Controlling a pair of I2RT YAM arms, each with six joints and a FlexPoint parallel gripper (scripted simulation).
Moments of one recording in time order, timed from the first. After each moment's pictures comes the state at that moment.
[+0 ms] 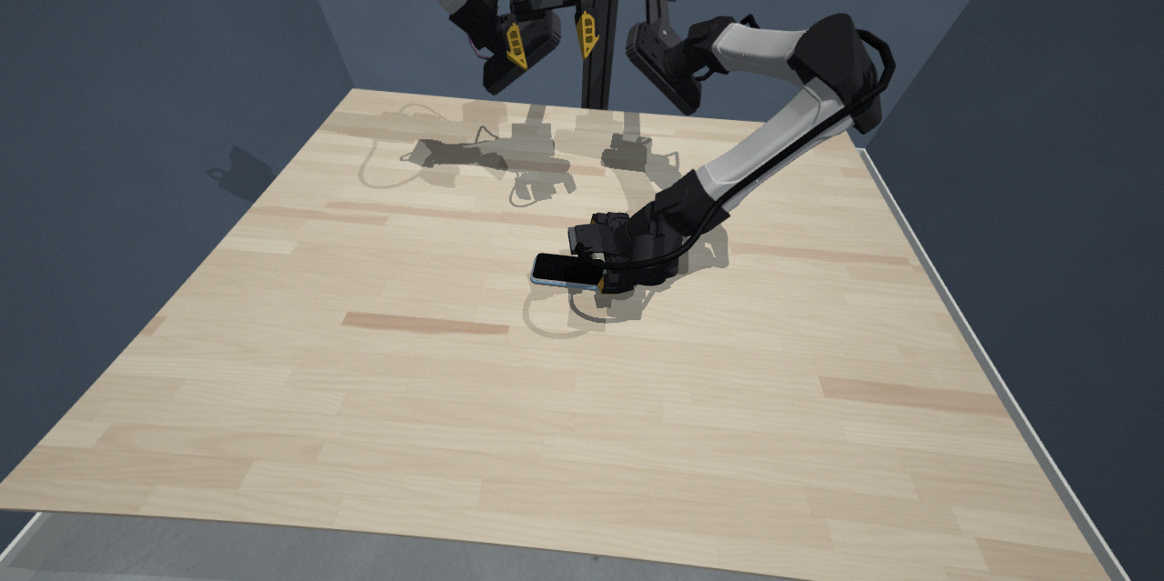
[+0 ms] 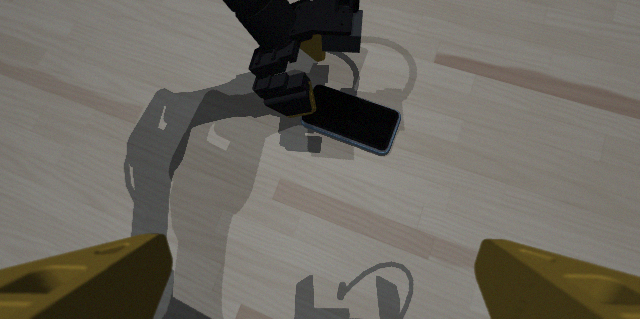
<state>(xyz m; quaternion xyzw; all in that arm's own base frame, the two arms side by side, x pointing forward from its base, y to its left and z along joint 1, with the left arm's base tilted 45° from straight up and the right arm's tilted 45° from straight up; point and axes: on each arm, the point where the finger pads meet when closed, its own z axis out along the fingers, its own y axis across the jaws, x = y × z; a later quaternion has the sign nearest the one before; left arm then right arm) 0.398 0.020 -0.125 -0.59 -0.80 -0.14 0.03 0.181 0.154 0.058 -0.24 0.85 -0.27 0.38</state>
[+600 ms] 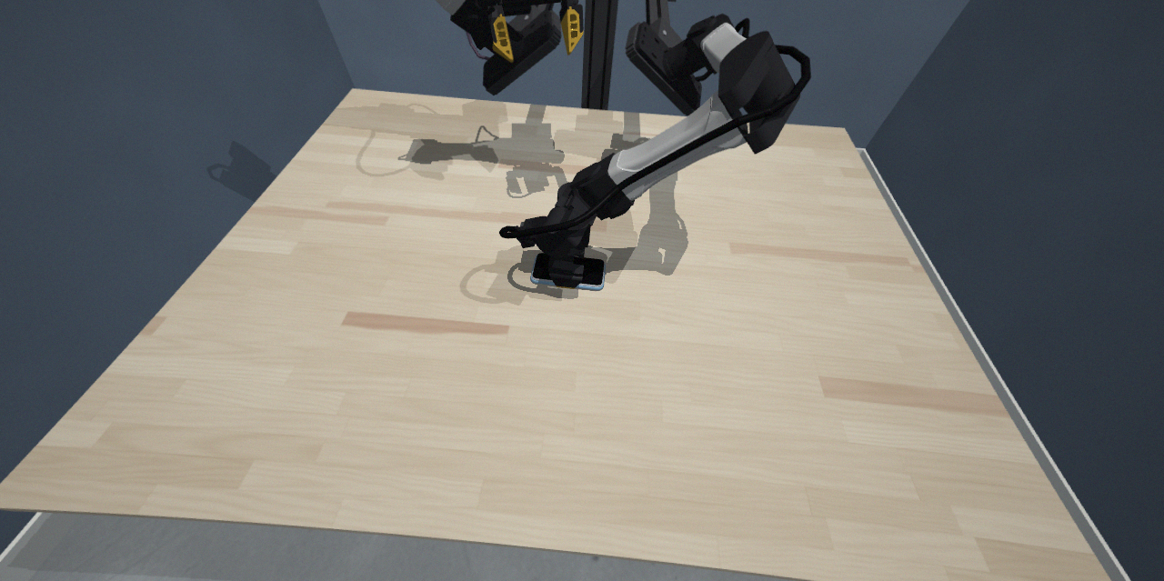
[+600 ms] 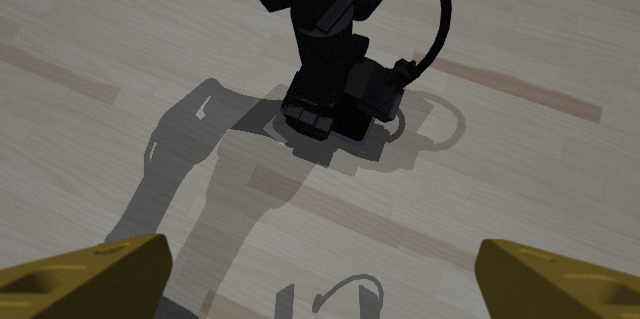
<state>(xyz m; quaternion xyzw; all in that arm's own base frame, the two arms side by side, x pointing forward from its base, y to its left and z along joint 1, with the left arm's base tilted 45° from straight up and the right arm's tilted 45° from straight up) 0.400 -0.003 -0.190 -0.66 -0.66 -0.33 0.14 0.157 0.132 0.068 -0.27 0.83 -0.29 0.39</state>
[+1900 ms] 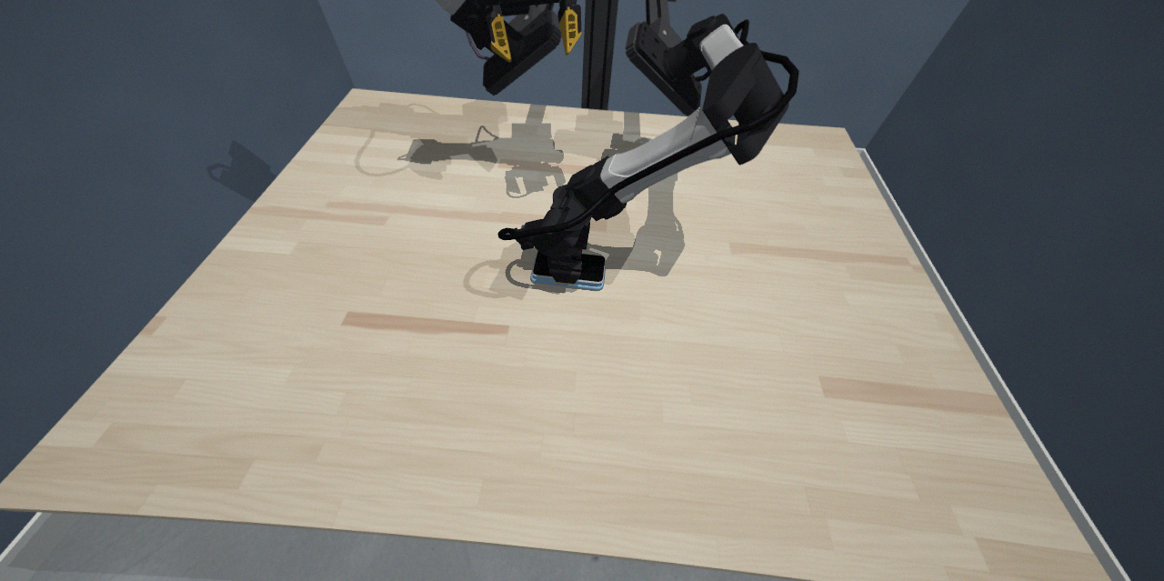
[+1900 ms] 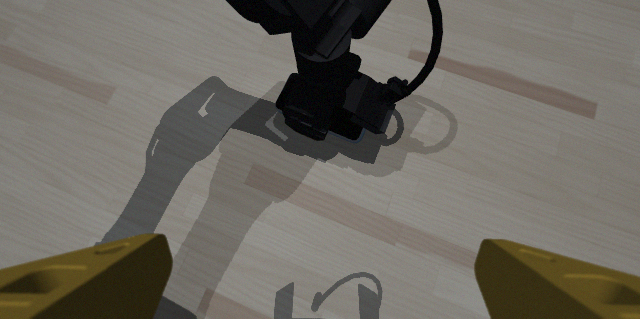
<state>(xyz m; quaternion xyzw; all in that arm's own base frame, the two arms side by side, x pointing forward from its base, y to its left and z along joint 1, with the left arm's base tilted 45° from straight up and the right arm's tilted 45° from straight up) 0.396 0.010 -0.205 -0.66 -0.64 -0.36 0.16 0.156 0.129 0.070 -0.26 0.83 -0.29 0.39</state>
